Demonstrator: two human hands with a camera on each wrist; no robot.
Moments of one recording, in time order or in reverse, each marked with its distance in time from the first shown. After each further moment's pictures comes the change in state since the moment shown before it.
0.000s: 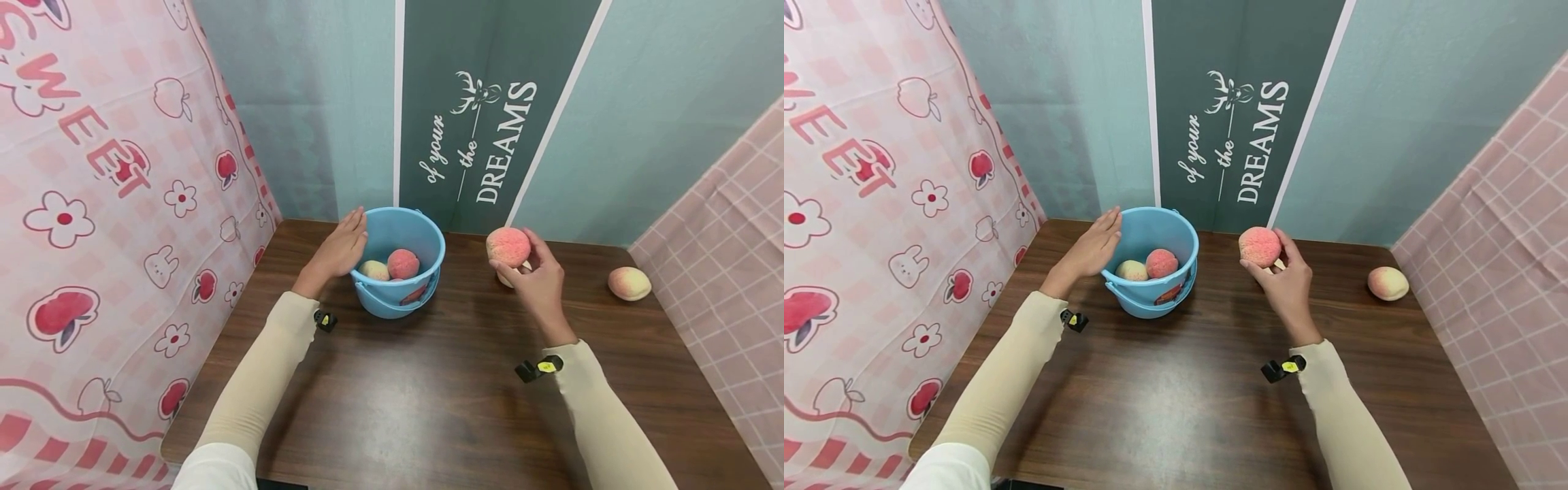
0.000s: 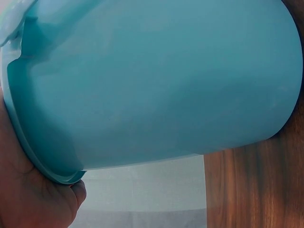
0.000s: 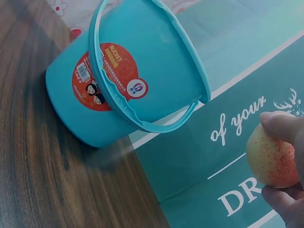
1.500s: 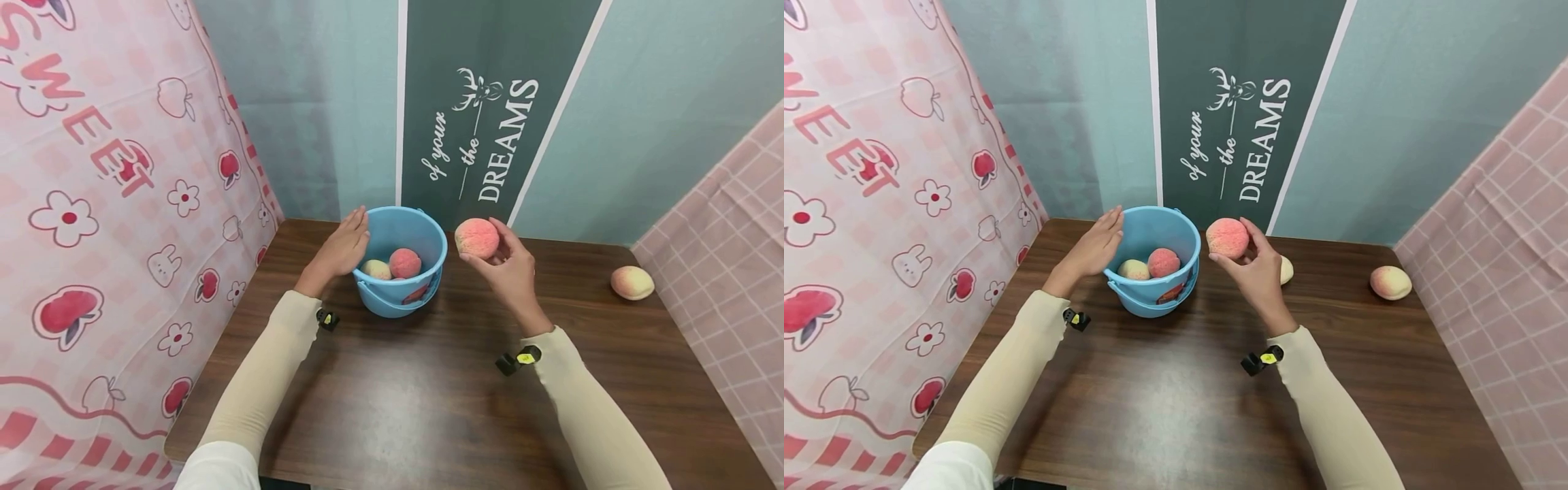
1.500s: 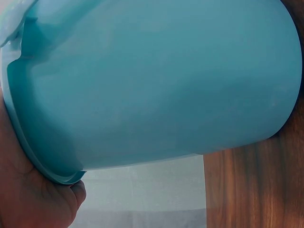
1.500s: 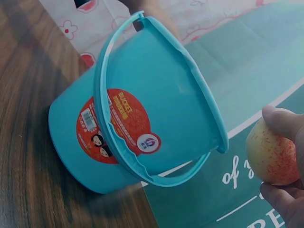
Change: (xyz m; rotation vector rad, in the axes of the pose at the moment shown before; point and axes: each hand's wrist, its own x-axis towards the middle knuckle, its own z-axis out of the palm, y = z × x) left_hand 0.001 -0.004 0.002 0.010 0.003 0.004; right_hand 0.004 -0.007 0.042 0.028 -0.075 -0.074
